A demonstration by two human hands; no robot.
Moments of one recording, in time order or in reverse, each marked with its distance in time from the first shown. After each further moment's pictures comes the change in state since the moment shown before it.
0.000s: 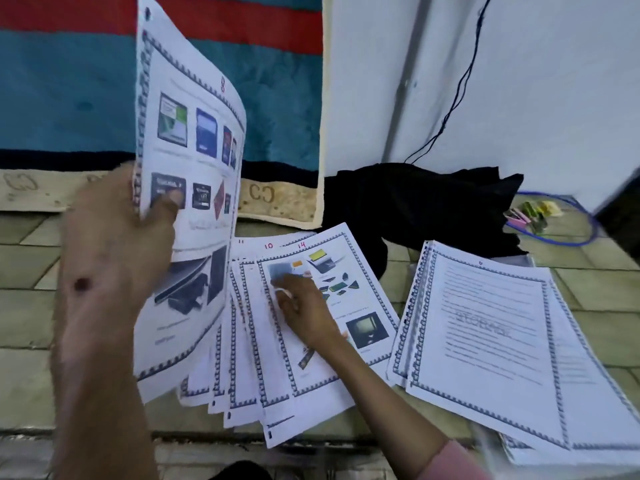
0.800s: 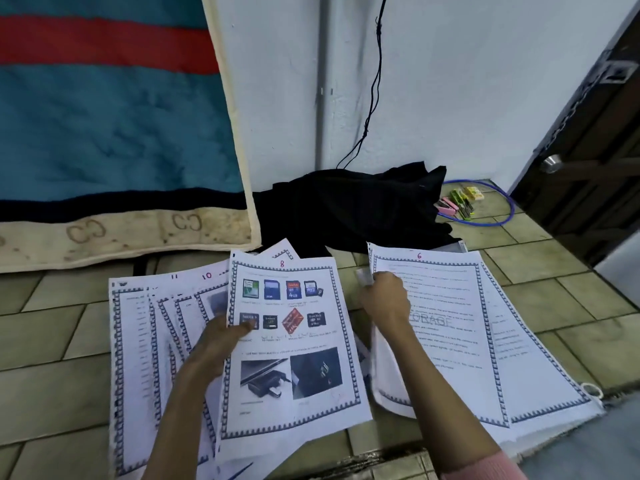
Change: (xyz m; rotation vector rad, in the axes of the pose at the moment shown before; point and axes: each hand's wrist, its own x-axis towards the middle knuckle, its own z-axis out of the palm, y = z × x) left_hand -0.045 -0.090 0.170 -0.279 -0.775 -0.708; right_hand -0.024 0.073 -0.153 -0.329 0.433 0.804
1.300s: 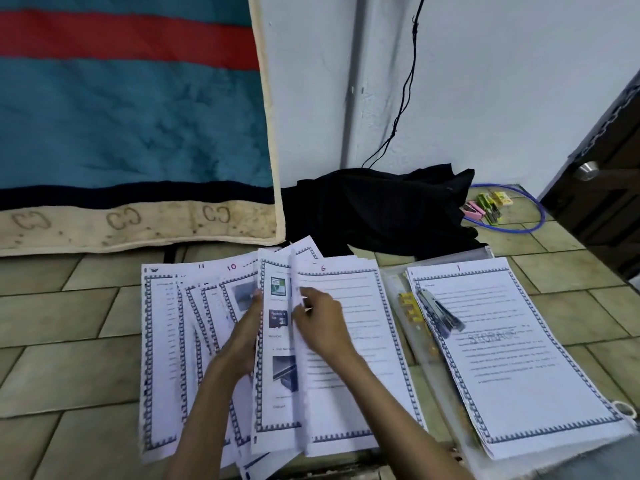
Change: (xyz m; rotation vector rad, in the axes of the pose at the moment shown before) left_hand 0.015 -0.015 0.007 -0.353 -0.174 -0.030; right_hand -0.085 -0.067 0.048 0.381 -0.374 -0.383
